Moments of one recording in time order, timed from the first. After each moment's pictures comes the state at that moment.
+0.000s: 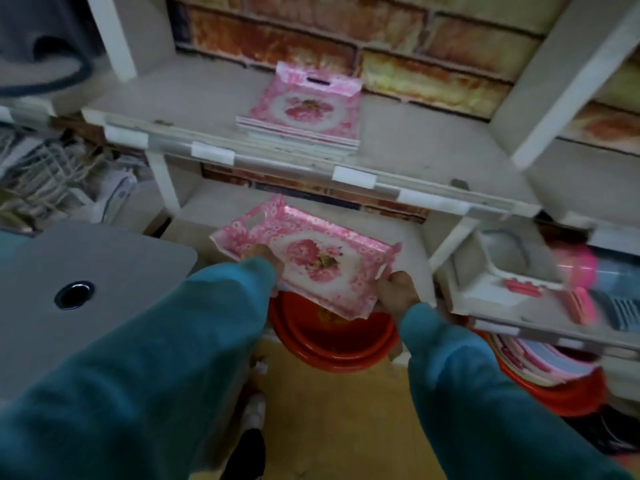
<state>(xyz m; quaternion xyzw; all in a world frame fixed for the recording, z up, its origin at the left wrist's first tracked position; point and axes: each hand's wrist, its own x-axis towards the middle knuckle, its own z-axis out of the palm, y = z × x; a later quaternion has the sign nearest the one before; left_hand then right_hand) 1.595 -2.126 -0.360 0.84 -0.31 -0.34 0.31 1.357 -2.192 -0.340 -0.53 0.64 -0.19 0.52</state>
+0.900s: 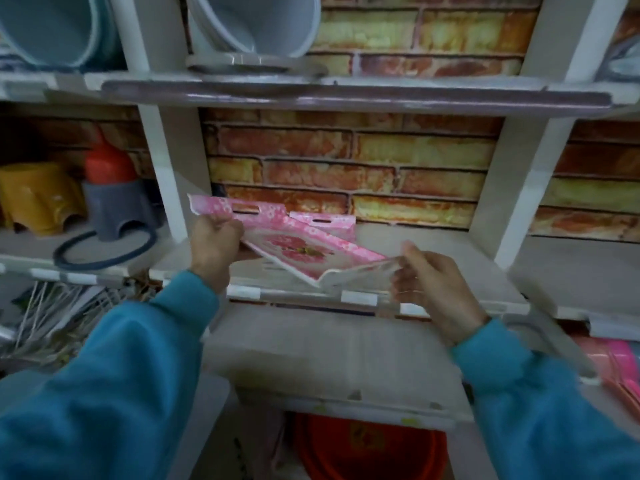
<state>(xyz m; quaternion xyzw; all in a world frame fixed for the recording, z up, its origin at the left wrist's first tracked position) 1.669 -2.100 -0.073 0.58 -0.28 -0.20 0.73 1.371 -2.176 -0.091 -0.58 0.37 -0.46 0.57</state>
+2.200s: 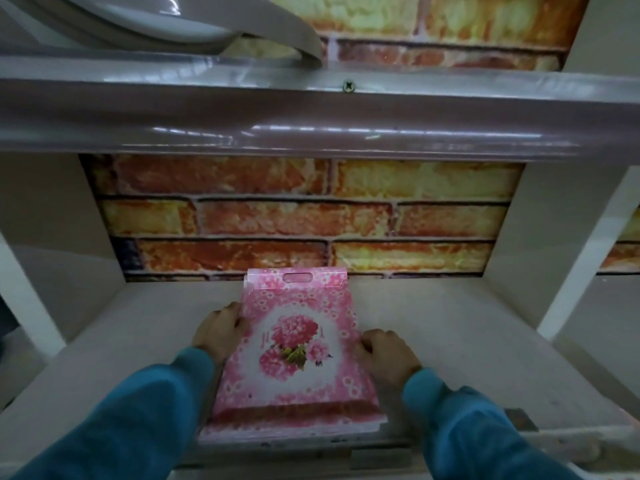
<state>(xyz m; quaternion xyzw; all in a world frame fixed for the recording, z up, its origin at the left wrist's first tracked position) 1.835 -2.429 -0.199 0.78 -0.56 -0.09 0.25 1.523 -2.490 -0.207 -0.81 0.53 -0.14 0.19</state>
